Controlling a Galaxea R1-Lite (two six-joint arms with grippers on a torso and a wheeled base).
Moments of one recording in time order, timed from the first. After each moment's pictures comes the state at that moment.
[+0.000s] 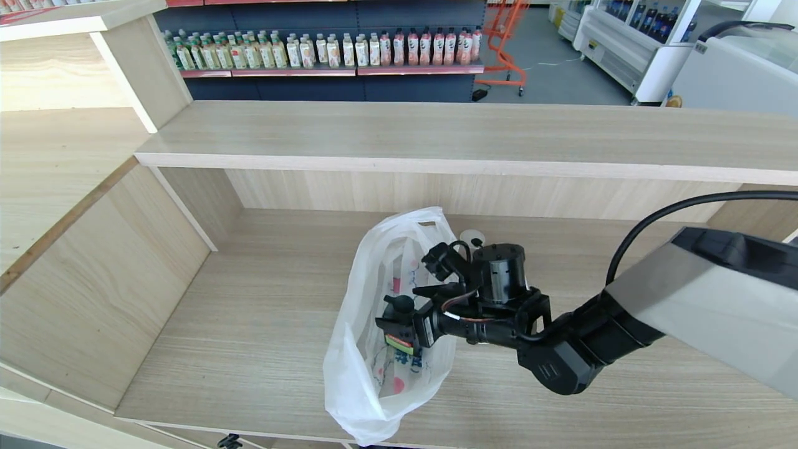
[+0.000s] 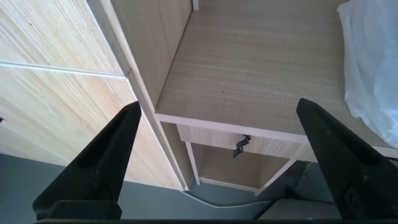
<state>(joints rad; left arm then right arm) 0.00 0.00 0.00 0.05 0.13 0.01 0.65 2.20 -1.02 -0.88 0.32 0.01</state>
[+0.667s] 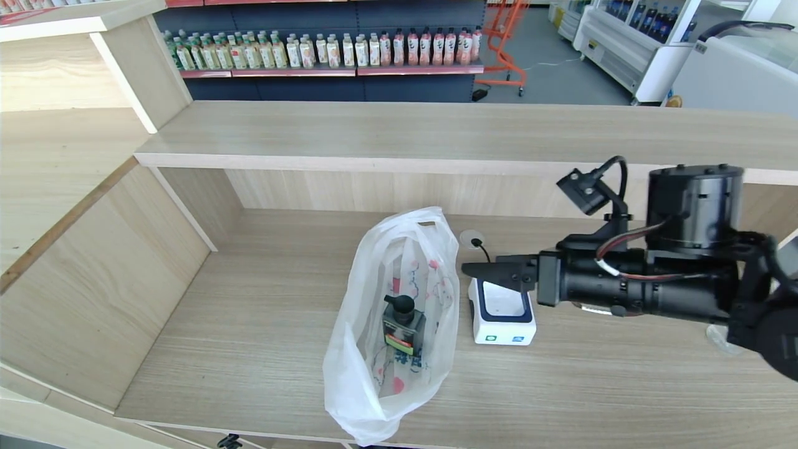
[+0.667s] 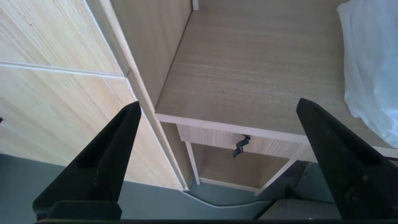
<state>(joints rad) 0.00 0.00 0.00 0.05 0.13 0.01 0.49 1.60 -0.81 -0.52 0.44 0.23</state>
